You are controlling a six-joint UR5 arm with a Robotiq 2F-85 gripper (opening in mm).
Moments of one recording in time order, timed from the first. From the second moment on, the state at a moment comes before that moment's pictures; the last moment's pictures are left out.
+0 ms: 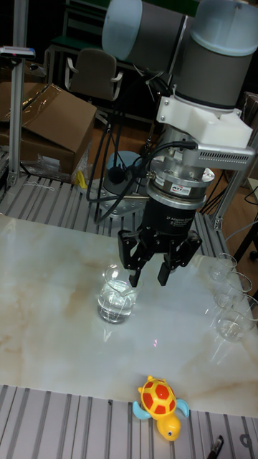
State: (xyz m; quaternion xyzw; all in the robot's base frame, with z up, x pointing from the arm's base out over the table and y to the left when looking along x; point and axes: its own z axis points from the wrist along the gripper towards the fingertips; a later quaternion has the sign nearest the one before) arm 0.681 0.037 0.240 -0.15 0.99 0.01 0.05
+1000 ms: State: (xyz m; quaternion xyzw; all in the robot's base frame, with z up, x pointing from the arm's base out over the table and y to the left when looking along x) arm 0.706 0.040 0.241 -0.16 0.99 -0.01 0.05
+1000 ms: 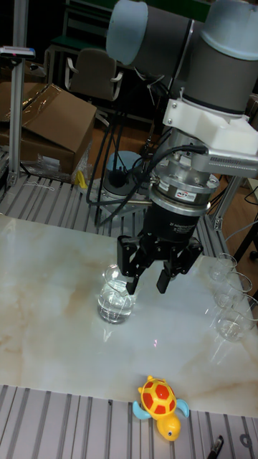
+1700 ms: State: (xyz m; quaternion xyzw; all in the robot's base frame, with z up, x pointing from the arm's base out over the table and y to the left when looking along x) arm 0.720 0.044 0.241 -0.16 0.99 -0.01 0.04
